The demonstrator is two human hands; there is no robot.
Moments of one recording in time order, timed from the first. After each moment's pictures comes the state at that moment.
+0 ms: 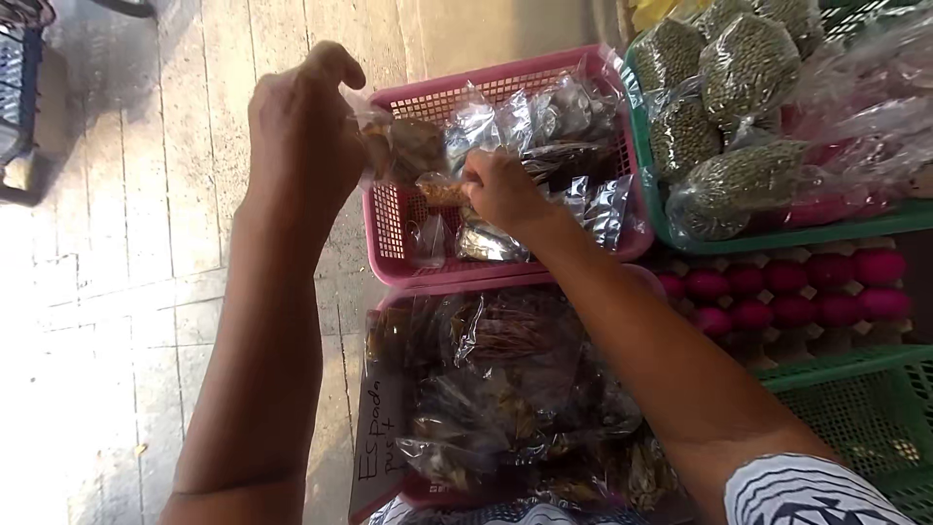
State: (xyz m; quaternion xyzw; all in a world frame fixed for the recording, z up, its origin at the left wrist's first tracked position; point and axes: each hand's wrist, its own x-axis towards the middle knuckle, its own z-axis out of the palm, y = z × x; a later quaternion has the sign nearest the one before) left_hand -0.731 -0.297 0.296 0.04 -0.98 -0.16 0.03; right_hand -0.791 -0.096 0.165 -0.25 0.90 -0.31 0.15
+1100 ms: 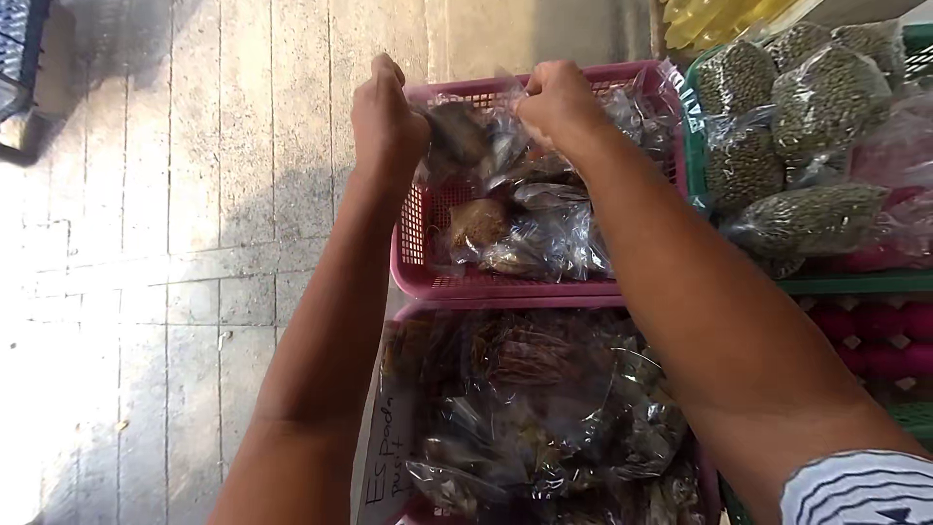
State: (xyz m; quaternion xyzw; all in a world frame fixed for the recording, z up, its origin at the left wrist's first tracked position) left_hand -0.798 -0.313 0.208 0.21 -0.94 -0.26 0.03; right_hand -0.876 -0.129 0.209 -0.06 0.92 -0.30 0.23
